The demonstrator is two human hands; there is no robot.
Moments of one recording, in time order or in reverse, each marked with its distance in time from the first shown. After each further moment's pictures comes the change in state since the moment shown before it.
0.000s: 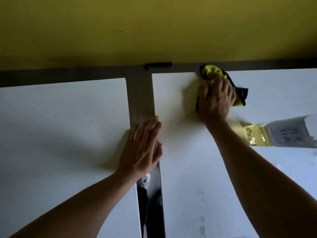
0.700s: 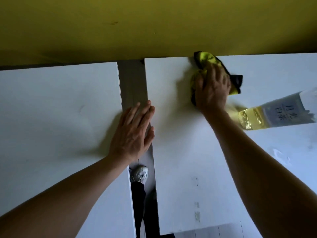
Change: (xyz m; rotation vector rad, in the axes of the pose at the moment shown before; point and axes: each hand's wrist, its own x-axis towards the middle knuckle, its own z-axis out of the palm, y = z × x) left_hand -0.002 0.002 0.001 0.062 0.194 0.027; right_hand -0.014 0.018 -0.005 0.033 -0.090 -0.108
